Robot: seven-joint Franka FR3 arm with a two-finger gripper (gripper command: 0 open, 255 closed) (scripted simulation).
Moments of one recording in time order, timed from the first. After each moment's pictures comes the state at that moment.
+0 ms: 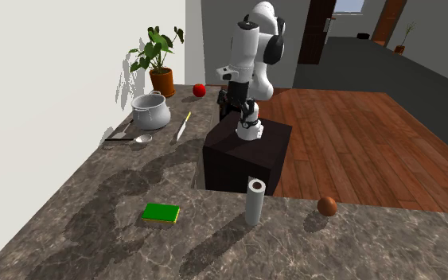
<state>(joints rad) 0.03 -0.40 0.19 -2.18 -0.02 1.87 0.25</state>
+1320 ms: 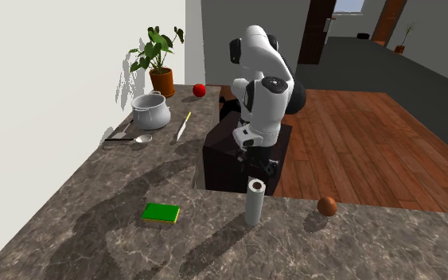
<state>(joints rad) 0.16 0.37 0.33 -1.53 -0.21 1.90 0.55</state>
